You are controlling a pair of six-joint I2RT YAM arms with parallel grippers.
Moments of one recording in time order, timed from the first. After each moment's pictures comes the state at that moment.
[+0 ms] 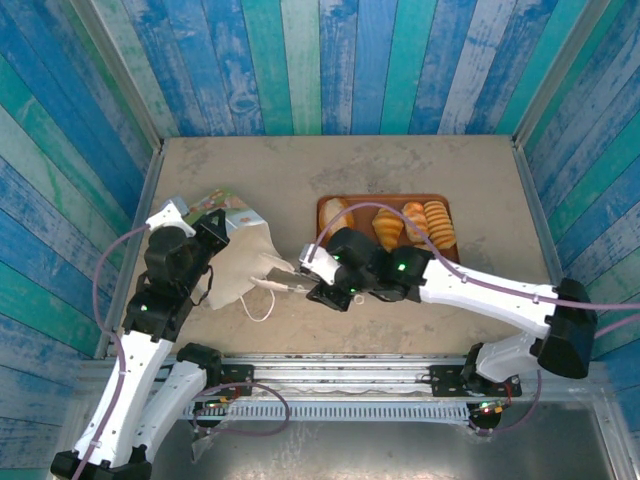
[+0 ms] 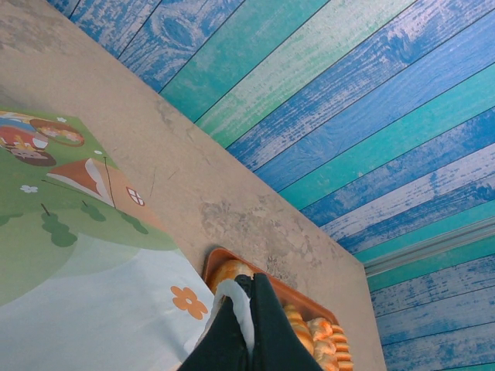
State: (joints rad) left arm -0.26 0.61 0.74 -0.36 -0.05 -0.85; right arm 1.11 1.43 1.16 -0.56 -0.12 -0.05
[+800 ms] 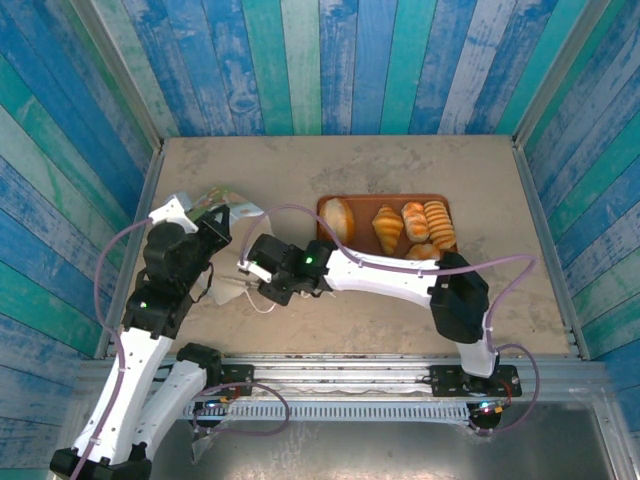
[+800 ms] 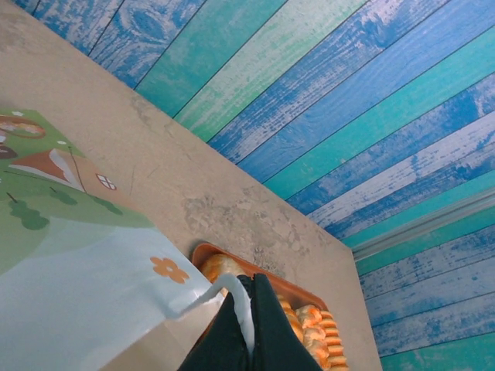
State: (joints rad) left arm -0.26 0.63 0.77 -0.34 0.02 -0.82; right arm 1.20 1.99 1.66 -0.66 0.08 0.00
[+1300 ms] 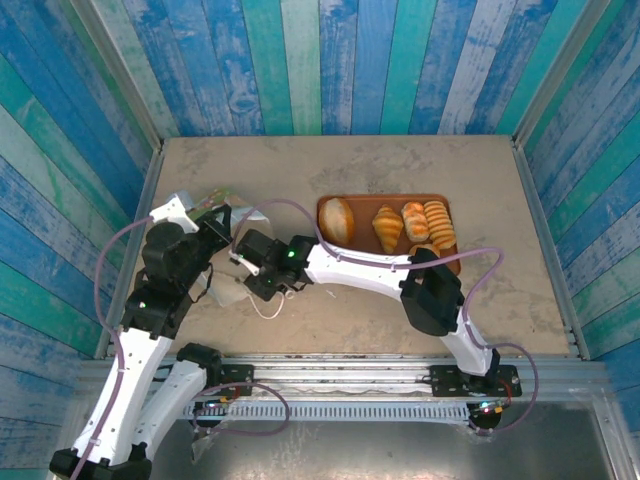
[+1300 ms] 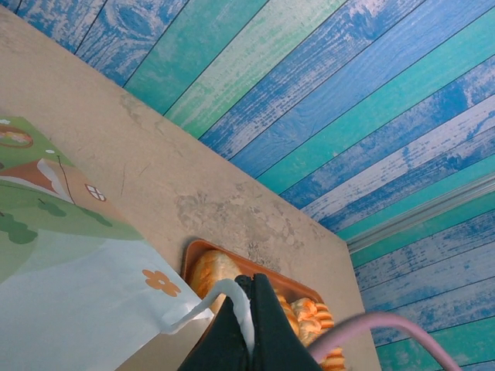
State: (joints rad) left arm -0.26 0.63 0.77 -0.34 0.04 -0.80; right arm 1.16 2.14 1.81 -0.68 0.00 0.20
